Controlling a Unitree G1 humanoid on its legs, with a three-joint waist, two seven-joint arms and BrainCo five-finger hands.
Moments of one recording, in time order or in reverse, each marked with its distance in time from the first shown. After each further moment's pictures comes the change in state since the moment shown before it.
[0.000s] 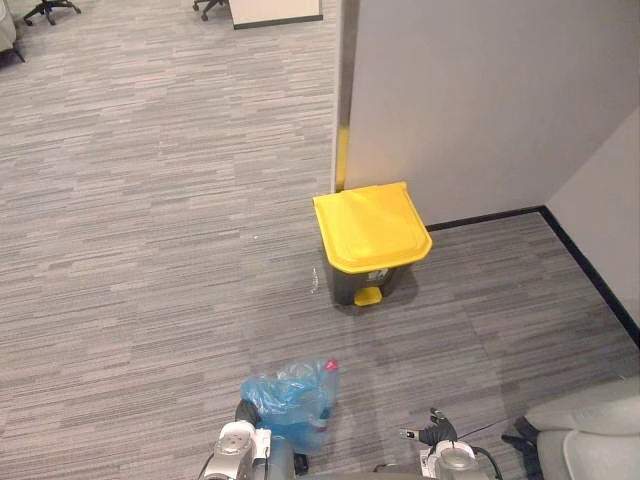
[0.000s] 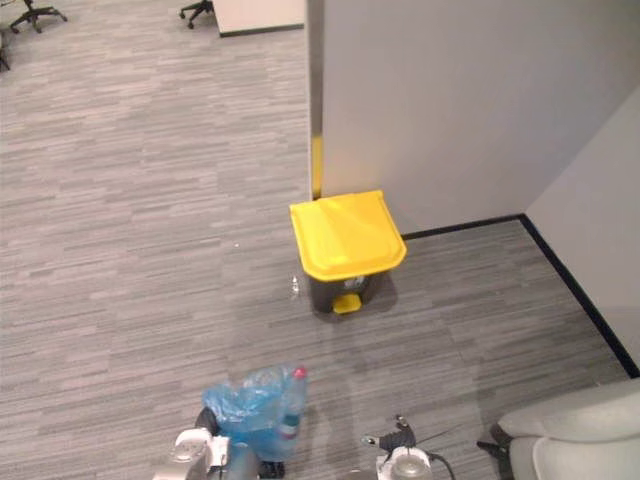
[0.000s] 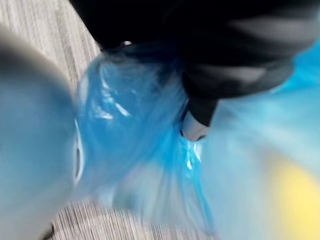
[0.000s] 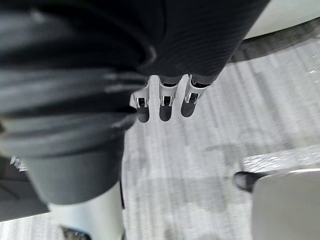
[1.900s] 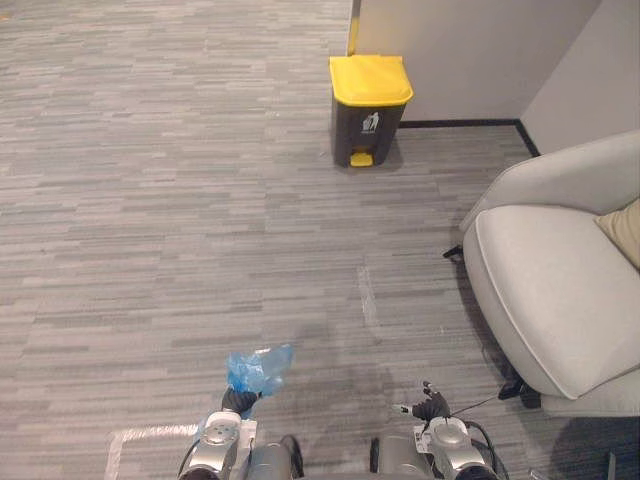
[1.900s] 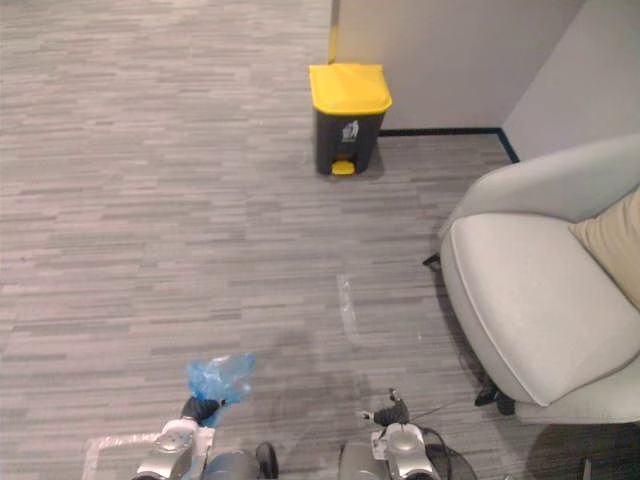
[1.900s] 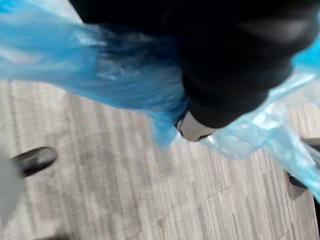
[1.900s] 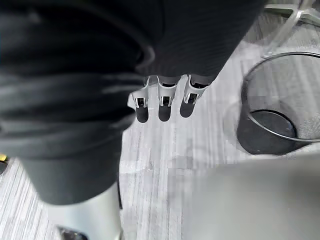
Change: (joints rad) left arm -0.037 0.090 -0.031 -0.042 -0.021 -0.007 0.021; right arm -0.072 -0.005 0.061 -0.023 0.001 -0.025 -0.007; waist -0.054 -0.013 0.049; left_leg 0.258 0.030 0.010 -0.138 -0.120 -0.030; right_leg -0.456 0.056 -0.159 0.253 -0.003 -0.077
